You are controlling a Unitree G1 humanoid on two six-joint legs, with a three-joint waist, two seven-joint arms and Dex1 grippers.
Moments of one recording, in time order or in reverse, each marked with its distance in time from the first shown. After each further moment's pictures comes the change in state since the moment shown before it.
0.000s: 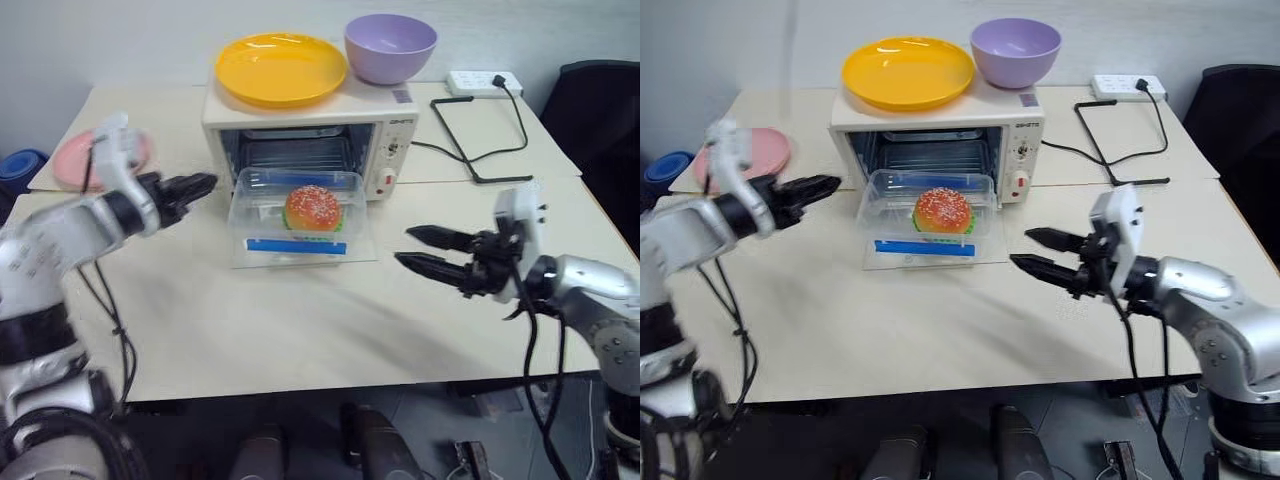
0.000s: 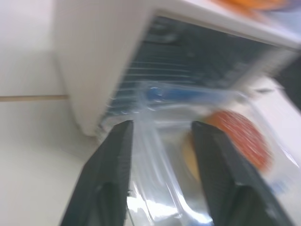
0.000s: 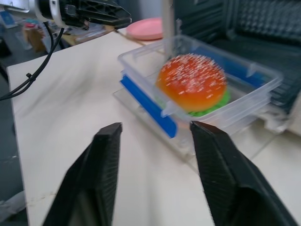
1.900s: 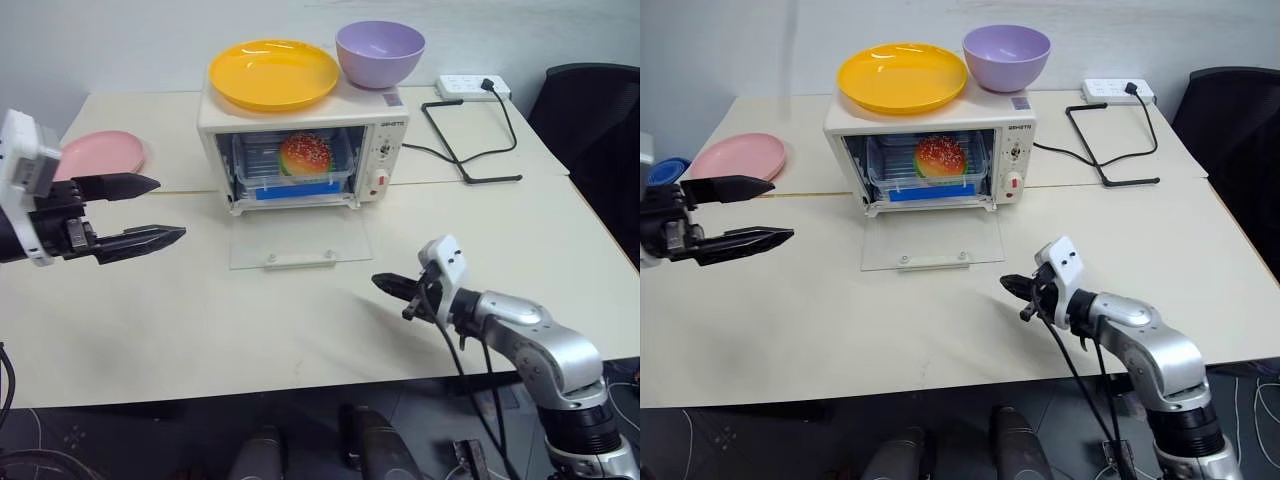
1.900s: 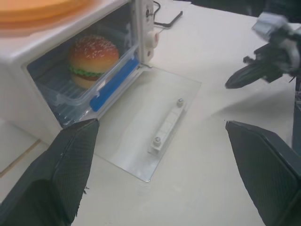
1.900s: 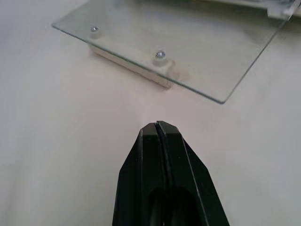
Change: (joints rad) left arm 0.144 0.343 0.098 -0.099 0.257 -0.292 -0.647; right arm 0.071 0.159 0.172 0.107 -0.321 -0.007 -0.149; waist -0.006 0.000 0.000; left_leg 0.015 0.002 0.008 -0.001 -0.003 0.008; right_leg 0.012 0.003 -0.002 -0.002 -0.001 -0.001
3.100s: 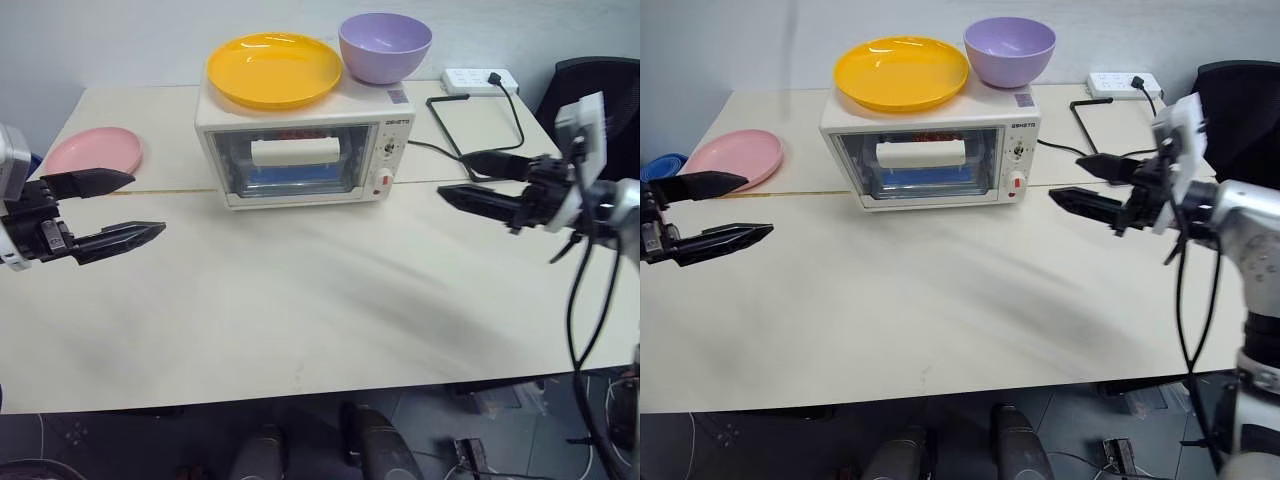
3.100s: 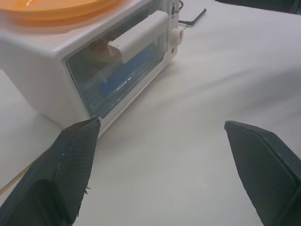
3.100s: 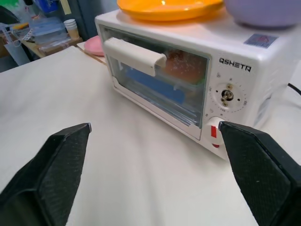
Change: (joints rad) left arm 0.088 0.016 0.080 0.021 0.008 -0.060 0.031; right arm -0.384 -0.397 -0.357 0.236 0.310 0.156 0.364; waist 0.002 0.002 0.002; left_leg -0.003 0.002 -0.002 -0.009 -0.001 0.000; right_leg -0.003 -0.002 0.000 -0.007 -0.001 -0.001
